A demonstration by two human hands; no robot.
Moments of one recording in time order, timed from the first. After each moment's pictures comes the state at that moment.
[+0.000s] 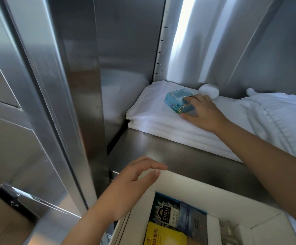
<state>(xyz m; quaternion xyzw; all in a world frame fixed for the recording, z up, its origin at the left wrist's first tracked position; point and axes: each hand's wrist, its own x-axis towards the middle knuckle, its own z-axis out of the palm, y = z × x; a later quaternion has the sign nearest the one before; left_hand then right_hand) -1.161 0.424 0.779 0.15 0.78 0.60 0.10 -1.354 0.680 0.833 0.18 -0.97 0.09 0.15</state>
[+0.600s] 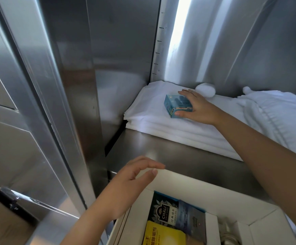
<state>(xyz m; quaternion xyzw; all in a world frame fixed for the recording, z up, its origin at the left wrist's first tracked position) -1.160 0.425 0.780 0.14 0.78 0.60 0.11 -1.369 0.685 0.839 0.19 -0.97 0.18 0.04</state>
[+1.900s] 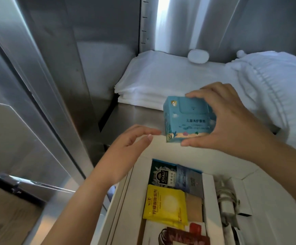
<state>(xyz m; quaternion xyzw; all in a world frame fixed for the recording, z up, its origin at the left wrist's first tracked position) -1.164 0.424 0.779 0.16 0.76 0.62 0.09 -1.155 0.653 0.865 0.19 -0.96 0.17 0.11</state>
